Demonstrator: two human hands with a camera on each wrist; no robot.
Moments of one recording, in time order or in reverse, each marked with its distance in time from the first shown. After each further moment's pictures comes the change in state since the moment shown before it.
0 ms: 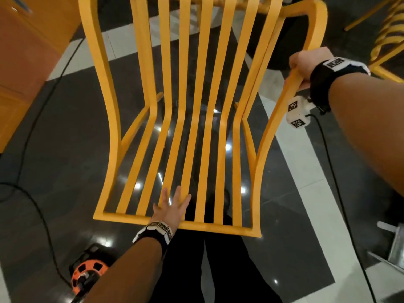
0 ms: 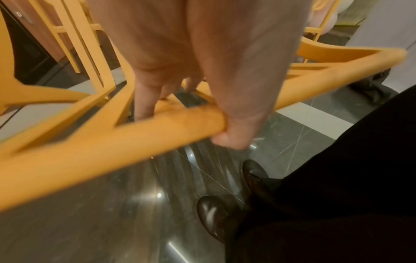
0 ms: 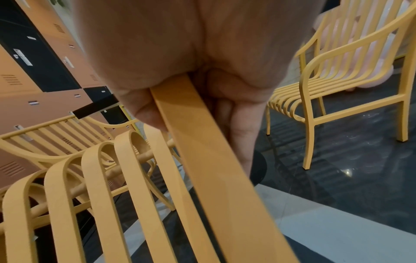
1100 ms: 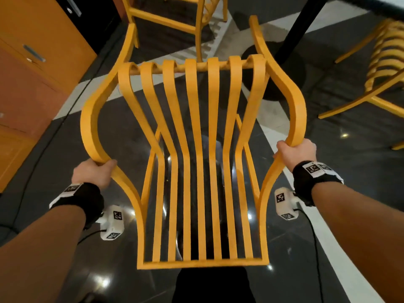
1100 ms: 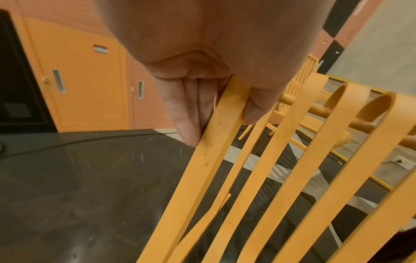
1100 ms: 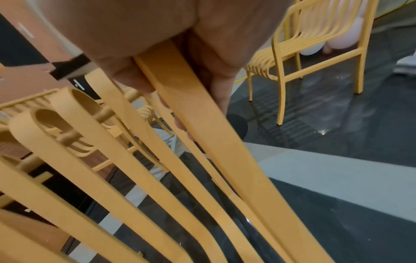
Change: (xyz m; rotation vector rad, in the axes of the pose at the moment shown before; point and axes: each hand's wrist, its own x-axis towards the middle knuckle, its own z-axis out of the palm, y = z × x) left_hand -0.006 -0.199 -0.180 -0.995 0.816 -0.608; right_hand -0.010 0.099 0.049 -0.093 0.081 -0.130
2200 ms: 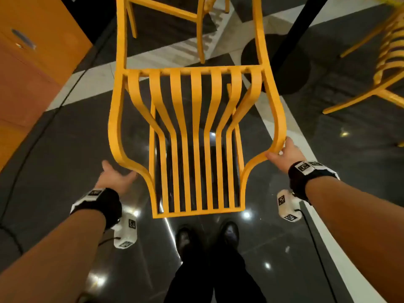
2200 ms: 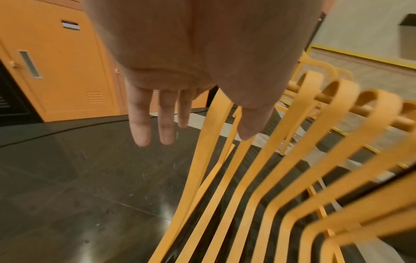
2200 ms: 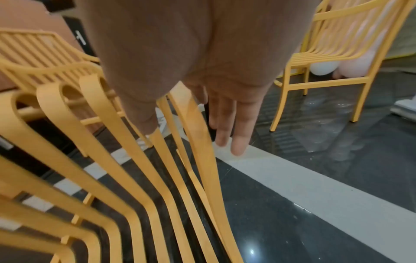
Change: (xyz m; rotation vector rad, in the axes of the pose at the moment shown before) left_hand -0.005 -0.023 0.073 -0.026 -0.182 -0.057; right_hand 0.025 0.047 0.058 -0.309 -0.213 -0.049
